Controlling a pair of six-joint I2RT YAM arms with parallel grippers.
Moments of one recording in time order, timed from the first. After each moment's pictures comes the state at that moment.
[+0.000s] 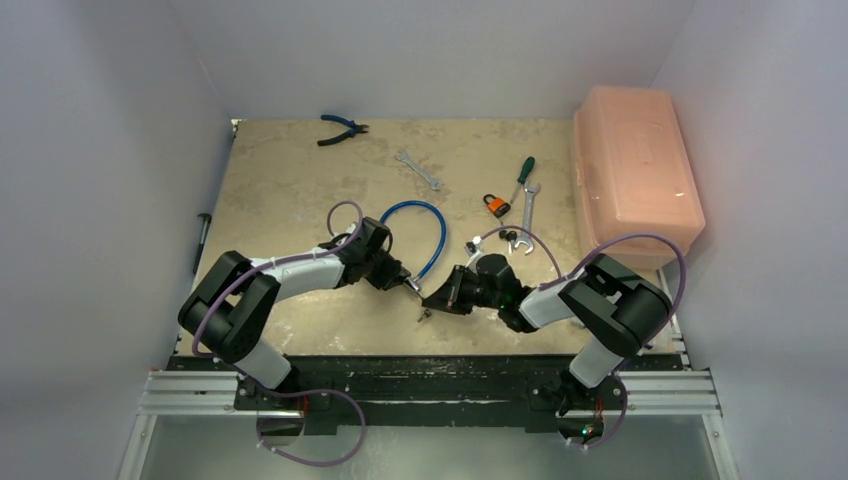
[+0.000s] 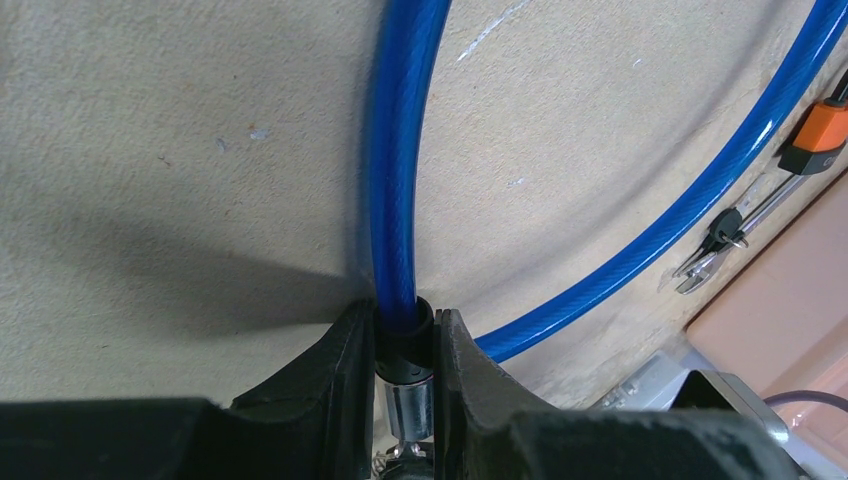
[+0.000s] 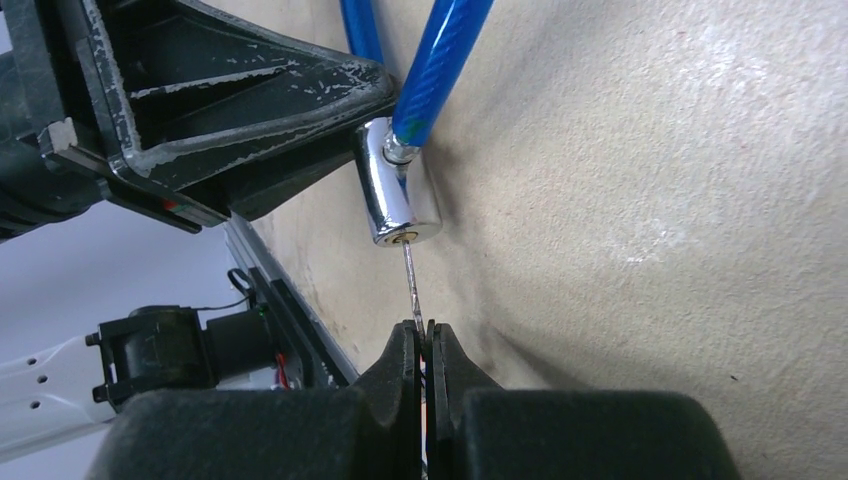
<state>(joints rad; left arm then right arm) -0.61 1.58 0.75 -0.16 0.02 -1.40 0.75 1.64 0.39 0.74 -0.33 1.10</state>
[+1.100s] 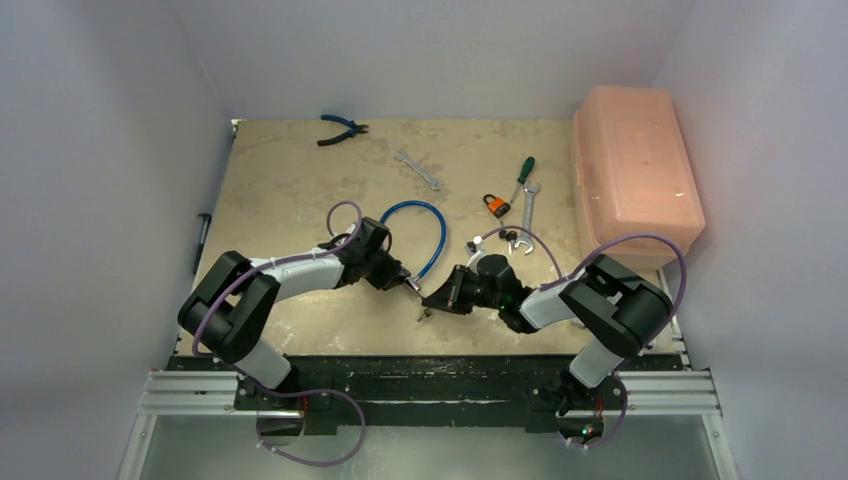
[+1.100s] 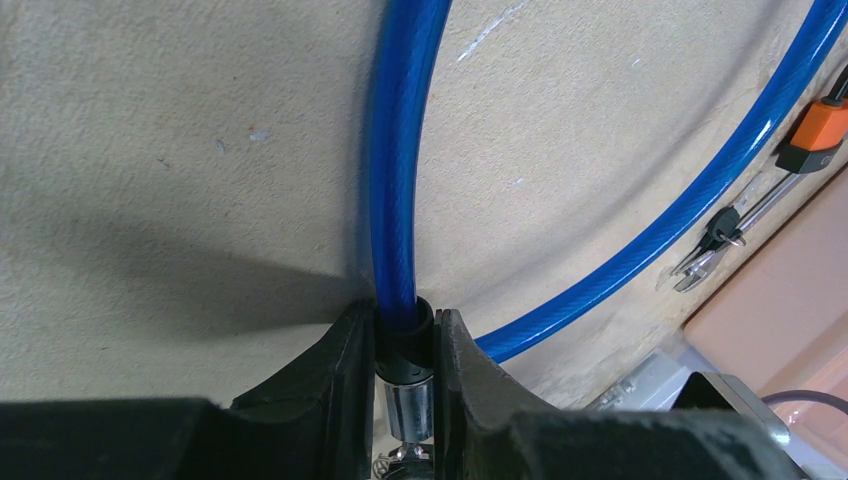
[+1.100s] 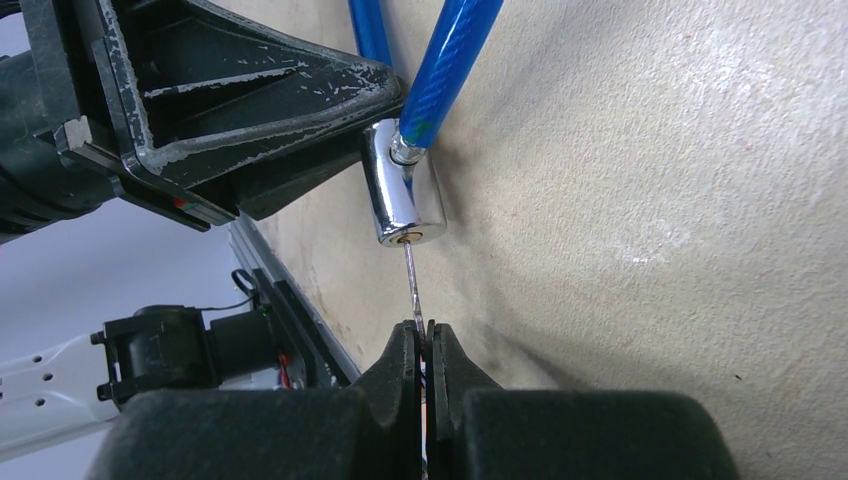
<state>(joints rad) -0.61 1.58 0.74 -0.15 0.03 -1.40 0.75 1.64 0.39 0.76 -0.33 1.11</state>
